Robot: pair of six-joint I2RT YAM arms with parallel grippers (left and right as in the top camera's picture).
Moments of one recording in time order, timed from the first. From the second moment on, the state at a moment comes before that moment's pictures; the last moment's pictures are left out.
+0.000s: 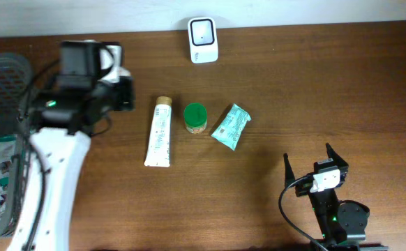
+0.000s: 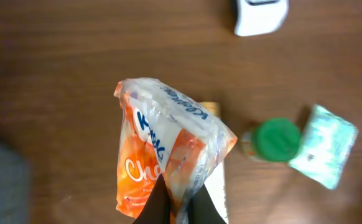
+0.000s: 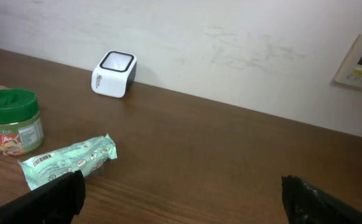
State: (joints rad) left arm -0.14 1.49 1.59 -0.99 0.02 -0.06; right arm -0.04 0.01 0.01 -0.06 -0.19 -0.18
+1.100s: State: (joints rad) left arm -0.76 2.01 1.59 -0.58 0.06 -0.14; right arm -0.04 0.01 0.01 -0.06 -0.19 -0.18
